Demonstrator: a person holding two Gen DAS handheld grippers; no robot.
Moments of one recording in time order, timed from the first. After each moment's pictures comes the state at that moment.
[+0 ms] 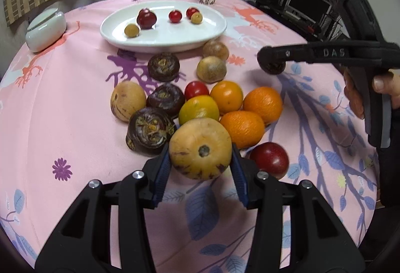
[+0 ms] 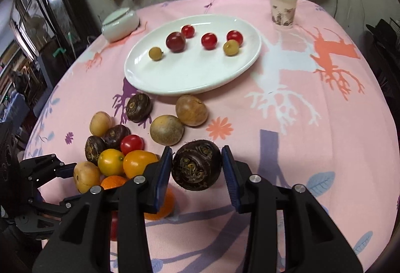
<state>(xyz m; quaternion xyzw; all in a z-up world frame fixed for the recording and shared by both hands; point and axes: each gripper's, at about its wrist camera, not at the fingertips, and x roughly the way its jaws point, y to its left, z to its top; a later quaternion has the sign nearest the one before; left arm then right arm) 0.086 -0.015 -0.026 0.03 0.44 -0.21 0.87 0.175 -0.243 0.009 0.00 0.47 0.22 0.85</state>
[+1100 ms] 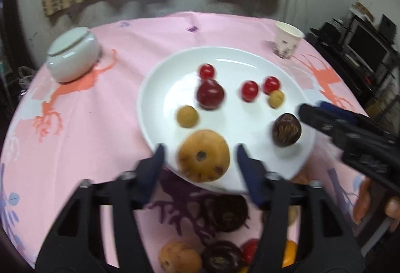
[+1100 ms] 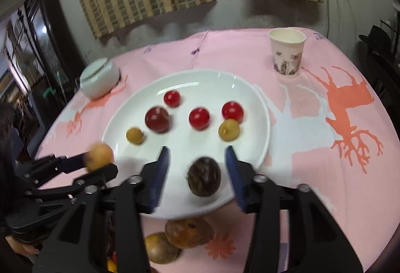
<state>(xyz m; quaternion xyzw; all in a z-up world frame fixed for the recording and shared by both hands) 0.256 -0.007 0.010 -0.01 0.42 -0.03 0.91 0.281 -0.222 0.024 0.08 0.38 0.18 0.91</state>
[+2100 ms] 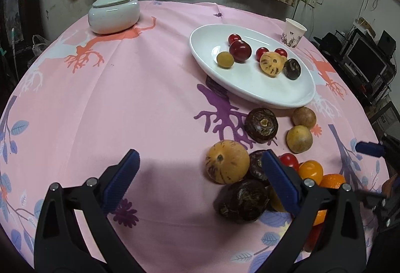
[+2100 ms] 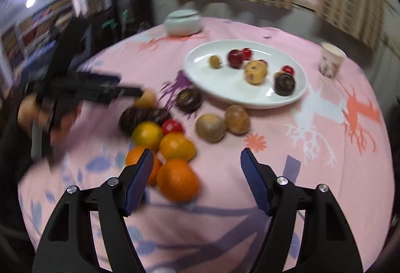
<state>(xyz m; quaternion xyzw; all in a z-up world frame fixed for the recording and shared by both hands) 0.152 0.052 -0.019 -0.08 0.43 -0.04 0.90 0.120 -0.215 0.012 -0.16 0.38 0.37 0.83</state>
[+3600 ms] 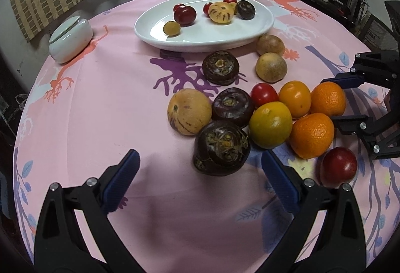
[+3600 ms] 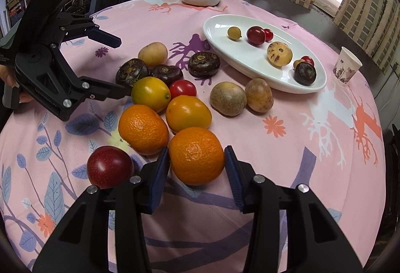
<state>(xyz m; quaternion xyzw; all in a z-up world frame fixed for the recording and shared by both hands) 0.122 0.002 -0.036 0.12 0.46 -0.12 0.87 0.121 -0.191 -0.025 -0.23 0.39 0.35 0.82</state>
